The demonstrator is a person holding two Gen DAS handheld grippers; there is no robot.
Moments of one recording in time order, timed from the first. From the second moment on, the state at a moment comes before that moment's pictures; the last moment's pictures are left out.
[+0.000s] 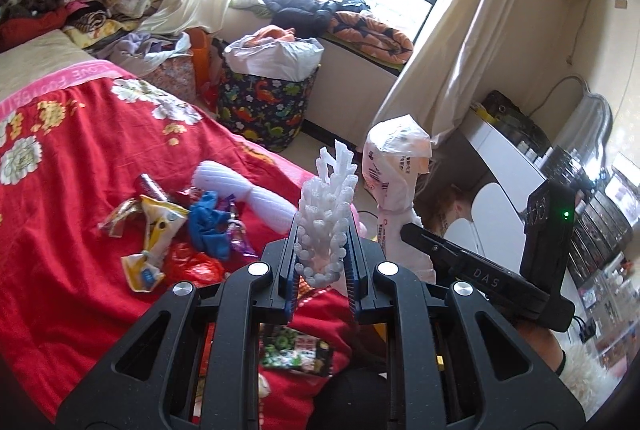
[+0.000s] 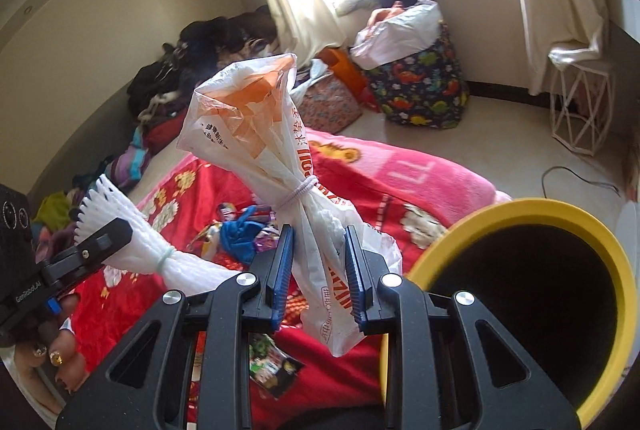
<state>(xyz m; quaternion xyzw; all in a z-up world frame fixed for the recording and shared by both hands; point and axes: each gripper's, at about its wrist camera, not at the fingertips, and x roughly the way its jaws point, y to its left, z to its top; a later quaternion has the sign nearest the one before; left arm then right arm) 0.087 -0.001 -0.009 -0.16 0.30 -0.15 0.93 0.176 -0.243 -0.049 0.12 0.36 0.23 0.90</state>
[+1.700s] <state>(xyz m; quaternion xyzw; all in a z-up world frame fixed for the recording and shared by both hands) 0.105 -0.158 -0.042 -0.06 0.36 -0.25 0.90 0.129 -0.416 -0.094 0.26 0.37 0.07 0.89</state>
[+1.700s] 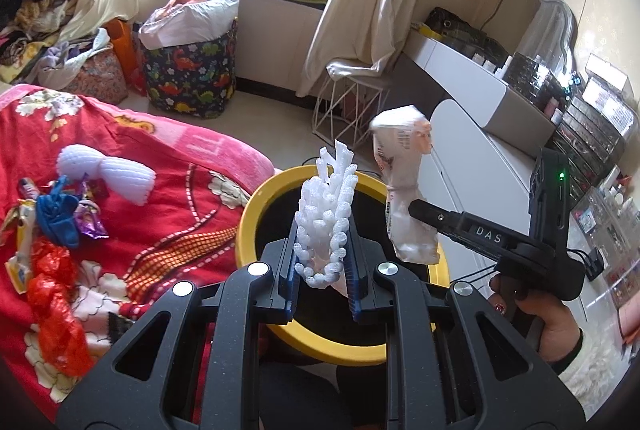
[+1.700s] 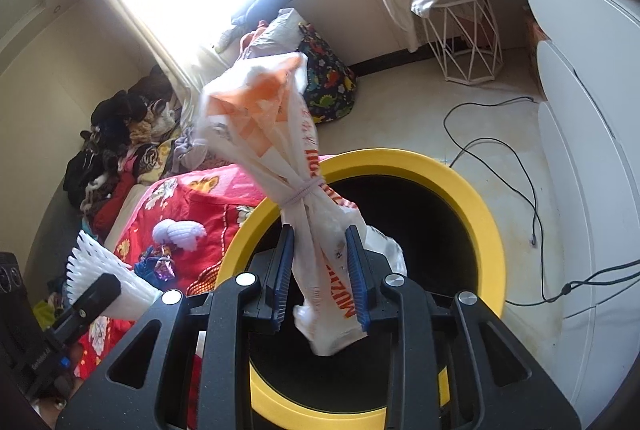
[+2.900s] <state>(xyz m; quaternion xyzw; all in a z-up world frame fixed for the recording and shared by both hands) 0.087 -0.107 -0.015 -0.08 0.29 -0.16 0.94 0.114 -0.363 -0.054 0.17 0.32 0.08 0.93</state>
